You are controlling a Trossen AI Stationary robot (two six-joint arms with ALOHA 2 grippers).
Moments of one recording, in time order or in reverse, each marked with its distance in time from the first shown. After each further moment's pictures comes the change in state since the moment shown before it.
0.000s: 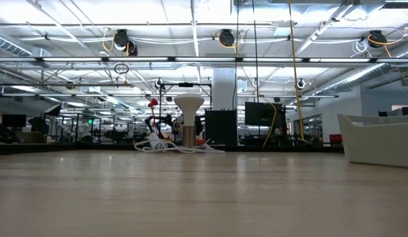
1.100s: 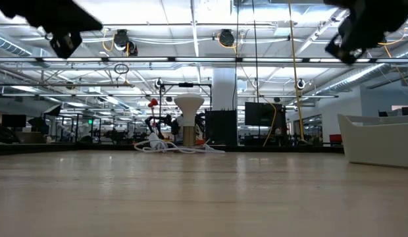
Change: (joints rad) left arm -0.133 -1.180 -1.851 0.943 -0.112 0.018; right arm -0.614 -0.199 -0.590 0.327 -0.698 -0.382
